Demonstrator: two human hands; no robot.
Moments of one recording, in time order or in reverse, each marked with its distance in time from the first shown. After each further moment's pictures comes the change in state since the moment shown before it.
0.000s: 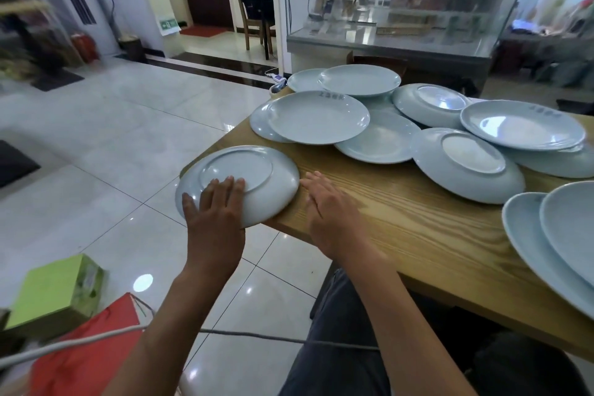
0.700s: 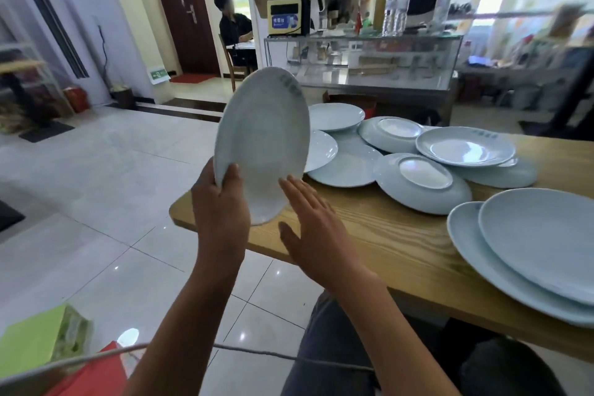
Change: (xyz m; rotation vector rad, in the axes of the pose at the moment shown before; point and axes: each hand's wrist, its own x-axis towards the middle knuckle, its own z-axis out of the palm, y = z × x) left_hand 0.016 0.093 -0.128 -1.121 0.442 -0.433; right_hand -0.045 -0.034 -0.058 -0.030 0.125 -0.177
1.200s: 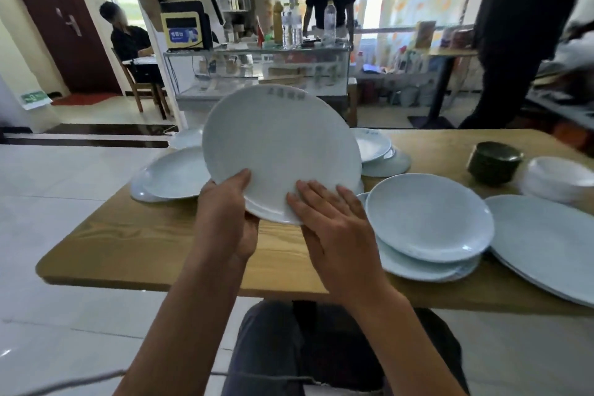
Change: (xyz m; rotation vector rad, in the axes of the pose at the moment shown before) left_hand -0.054 0.065 0.101 -0.774 -0.507 -0.614; right_hand -0.070 0.065 -0.104 -0.387 0.442 0.002
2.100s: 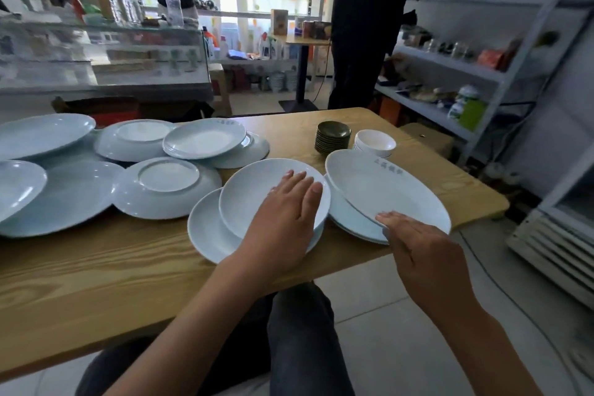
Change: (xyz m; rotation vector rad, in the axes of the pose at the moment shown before) left_hand -0.064 -0.149 0.139 1.206 -0.989 0.489; right_hand -0.144 0.137 -0.198 -0.515 -0.010 0.434
